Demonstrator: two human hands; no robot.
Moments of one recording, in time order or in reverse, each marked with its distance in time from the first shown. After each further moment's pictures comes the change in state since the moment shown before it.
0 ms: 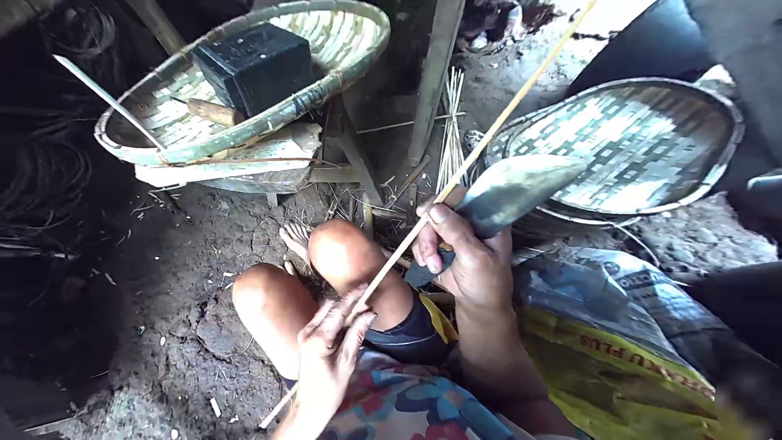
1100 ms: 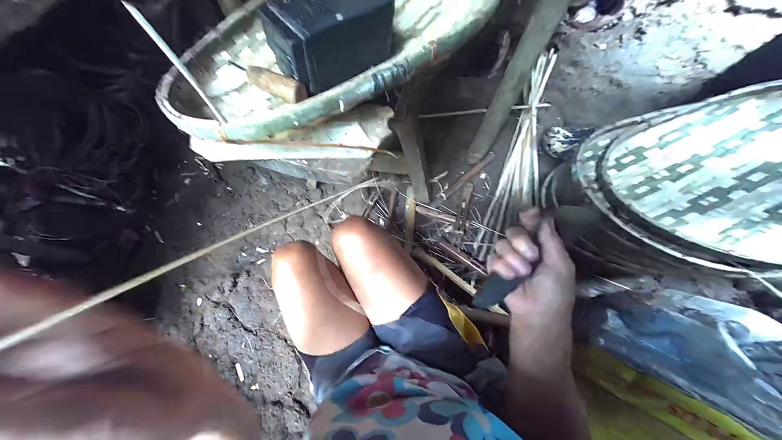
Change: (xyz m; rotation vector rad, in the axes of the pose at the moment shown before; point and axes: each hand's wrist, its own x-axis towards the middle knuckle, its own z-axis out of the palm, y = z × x) left_hand 0.047 0.060 -0.130 -0.146 0.817 0.303; right_hand -0.009 0.077 -0.071 0.471 0.276 0.412
